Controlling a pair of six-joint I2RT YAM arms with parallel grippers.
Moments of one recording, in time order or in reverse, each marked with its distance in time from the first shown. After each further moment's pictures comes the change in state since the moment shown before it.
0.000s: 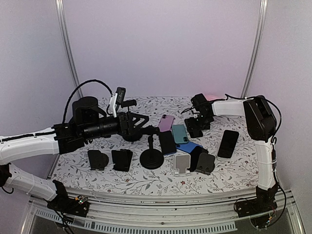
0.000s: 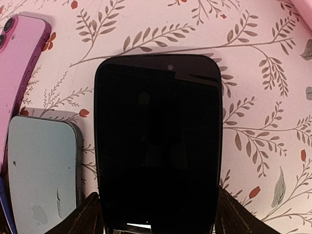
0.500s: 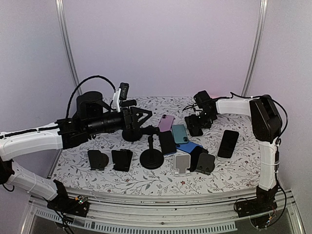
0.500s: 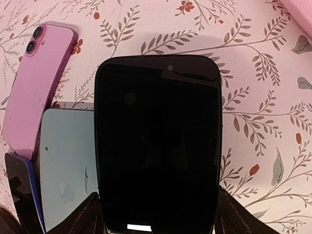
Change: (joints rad) left arm 0.007 0.064 0.081 -0.020 -0.010 -0.016; right arm -0.008 -0.079 -0.044 0.001 -0.054 0.046
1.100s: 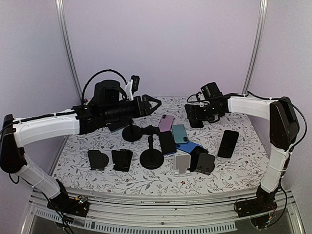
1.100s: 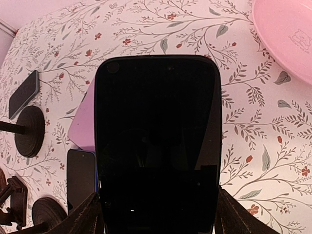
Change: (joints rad) left arm 0.042 0.222 0.217 -0.053 -0.019 -0.093; right arm 0.019 -0.244 -0.149 0.113 -0.061 0.027
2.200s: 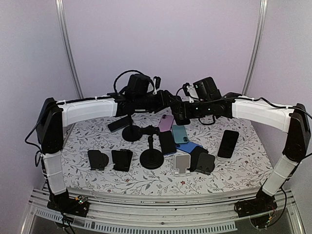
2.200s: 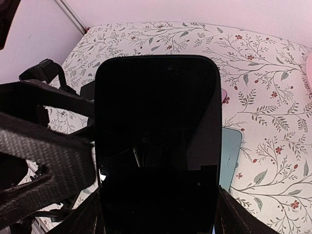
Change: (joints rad) left arm 0.065 0.495 0.467 -0.111 0.101 -0.098; right arm 0.214 -0.201 -0.050 0.079 0.019 0.029
